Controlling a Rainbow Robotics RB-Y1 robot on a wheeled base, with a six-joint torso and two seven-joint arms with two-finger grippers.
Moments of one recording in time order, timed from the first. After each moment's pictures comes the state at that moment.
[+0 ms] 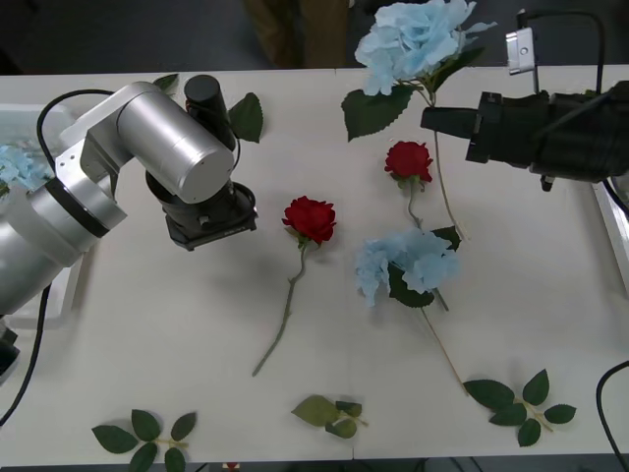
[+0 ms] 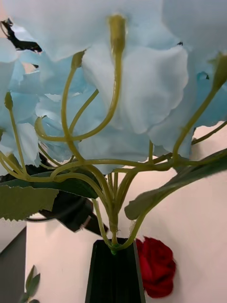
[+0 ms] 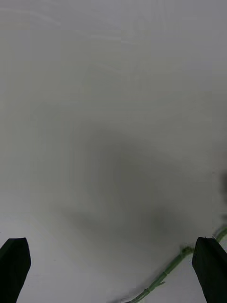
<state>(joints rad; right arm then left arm) -0.54 -0.60 0.02 -1.38 -1.94 1.15 2.38 -0.82 0.56 -0.65 -1.51 0.71 1.58 -0.46</state>
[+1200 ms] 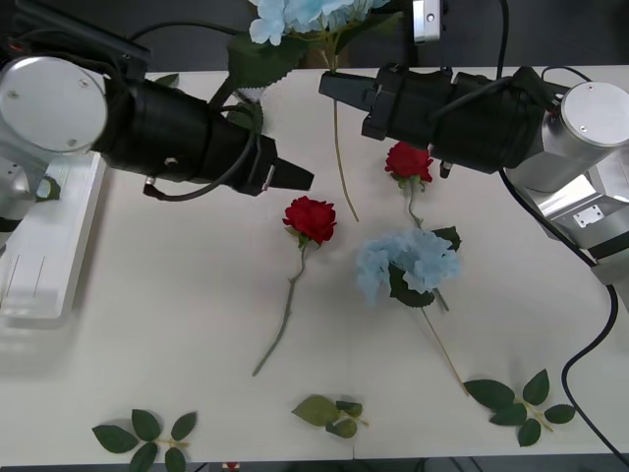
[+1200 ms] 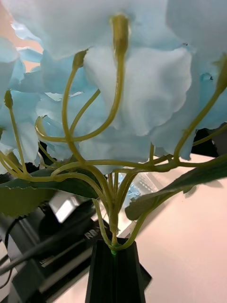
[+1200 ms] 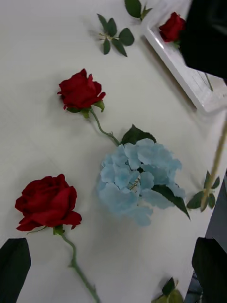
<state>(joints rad) -0.60 -0.55 0.30 -1.54 -2.08 0.78 2.38 -0.65 0.65 -0.27 -1.77 1.35 1.26 -1.71</state>
